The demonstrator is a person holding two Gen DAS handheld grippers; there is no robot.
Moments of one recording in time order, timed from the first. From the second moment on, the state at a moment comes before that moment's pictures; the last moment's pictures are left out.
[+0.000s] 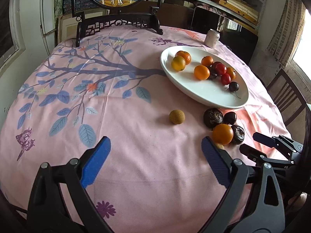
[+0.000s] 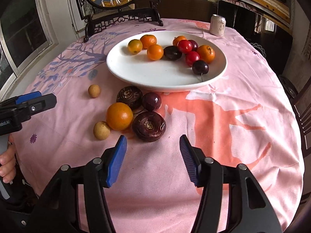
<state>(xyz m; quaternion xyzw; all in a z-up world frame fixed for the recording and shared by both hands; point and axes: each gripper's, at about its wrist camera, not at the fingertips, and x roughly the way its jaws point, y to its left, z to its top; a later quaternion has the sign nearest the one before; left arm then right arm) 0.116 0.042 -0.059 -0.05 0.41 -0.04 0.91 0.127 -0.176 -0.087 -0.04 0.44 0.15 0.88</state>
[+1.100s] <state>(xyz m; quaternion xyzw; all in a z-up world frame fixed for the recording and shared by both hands) 0.193 0.002 -0.096 -0.01 0.44 -0.06 0.89 0.103 -0.192 -0.084 -0.01 0.45 0.15 0.88</state>
